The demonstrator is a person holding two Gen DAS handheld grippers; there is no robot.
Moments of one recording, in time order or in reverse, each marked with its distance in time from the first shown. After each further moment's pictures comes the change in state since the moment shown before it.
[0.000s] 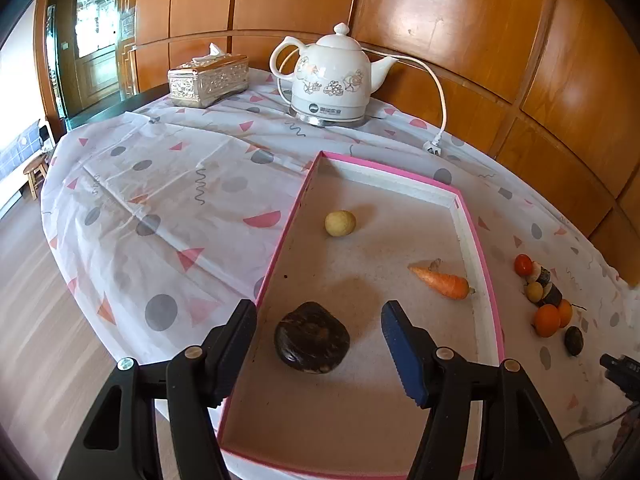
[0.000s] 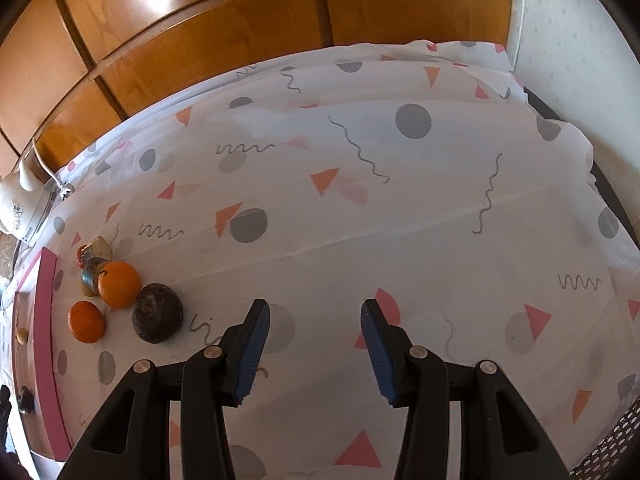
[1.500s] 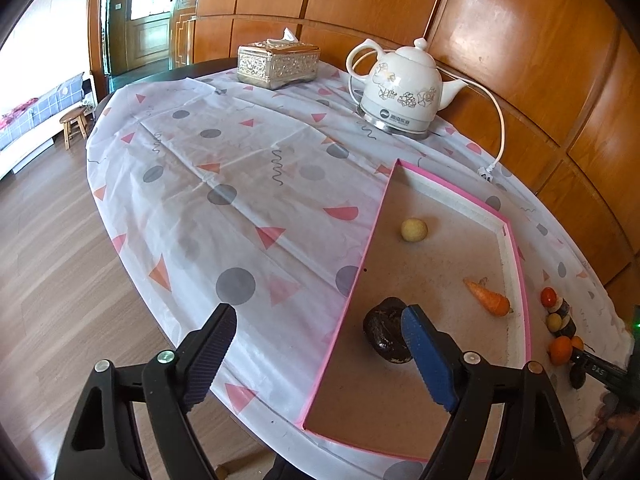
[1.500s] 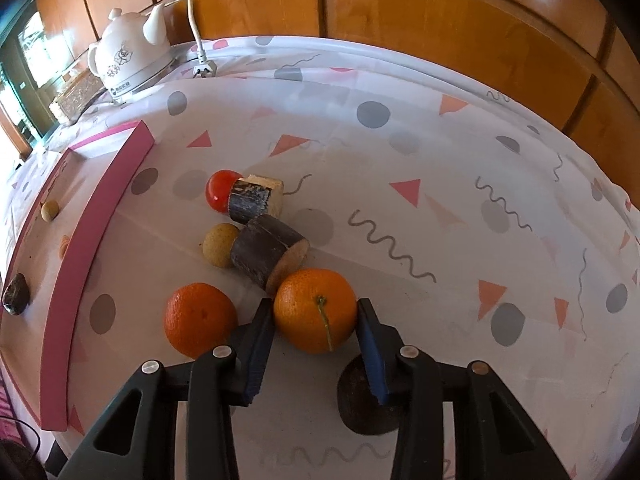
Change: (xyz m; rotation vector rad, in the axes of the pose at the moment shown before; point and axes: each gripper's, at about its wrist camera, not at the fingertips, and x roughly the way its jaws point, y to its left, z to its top) left arm -0.015 0.055 -0.007 -0.180 0.013 0.076; right arm 0.048 0.165 0.005 -0.568 0.077 0.164
